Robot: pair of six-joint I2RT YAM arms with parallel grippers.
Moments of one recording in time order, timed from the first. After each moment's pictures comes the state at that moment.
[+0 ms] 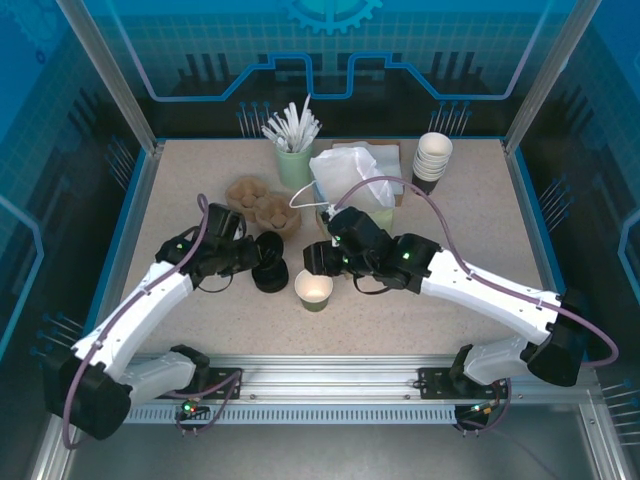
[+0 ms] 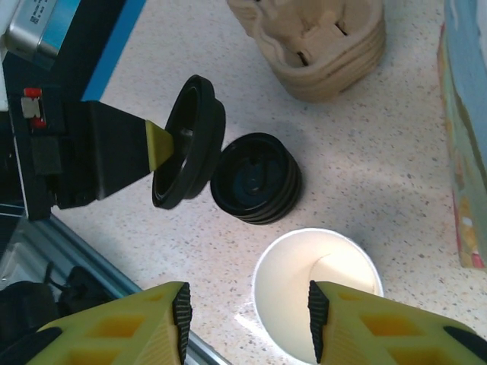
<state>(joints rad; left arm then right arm) -0.39 1.08 0.93 -0.82 0.05 -0.68 0.99 1.35 1.26 -0.63 0.05 0.70</state>
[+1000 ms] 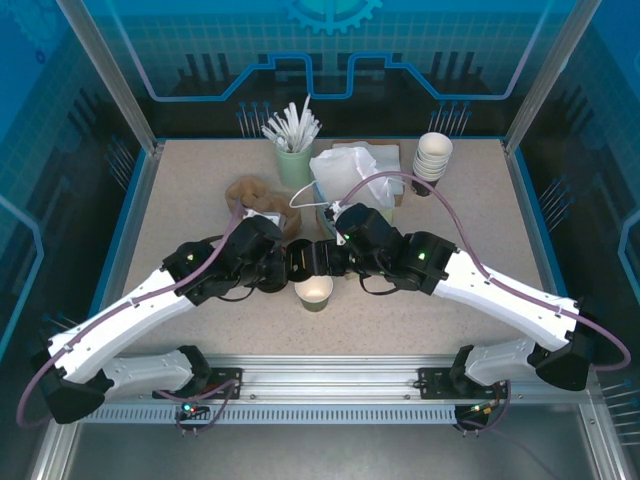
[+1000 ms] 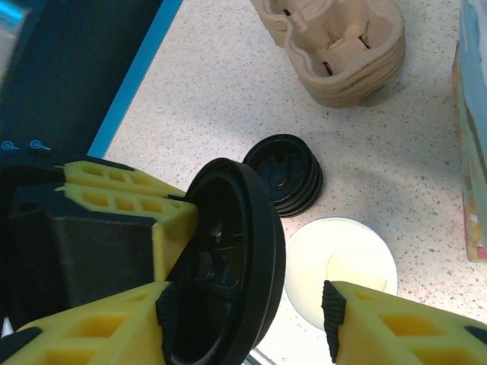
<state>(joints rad) -0.84 1.09 1.16 -0.95 -0.19 -0.70 1.02 1.30 1.31 -0.71 0.05 0.70</state>
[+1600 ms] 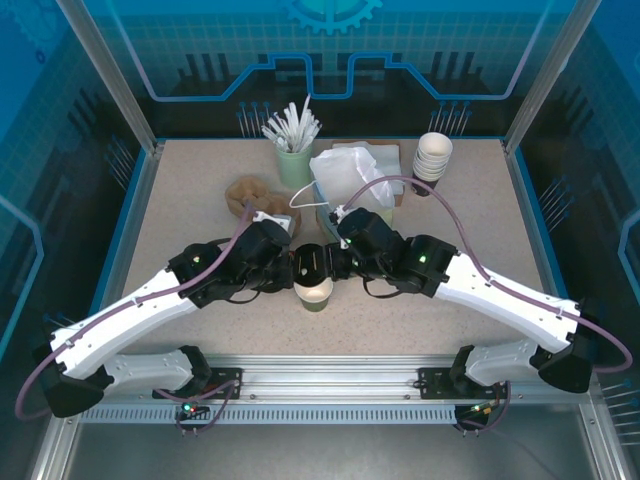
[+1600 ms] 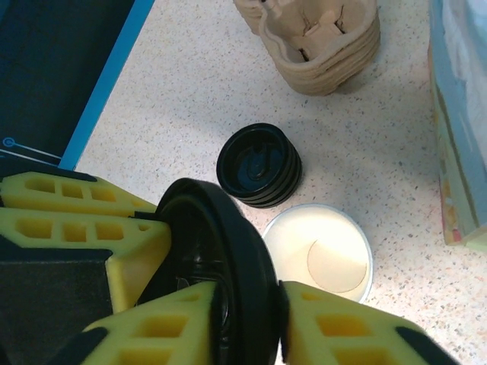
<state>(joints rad) -0.90 1.11 1.18 -0.93 -0.20 -0.69 1.01 1.28 1.27 -0.72 0.07 0.71</state>
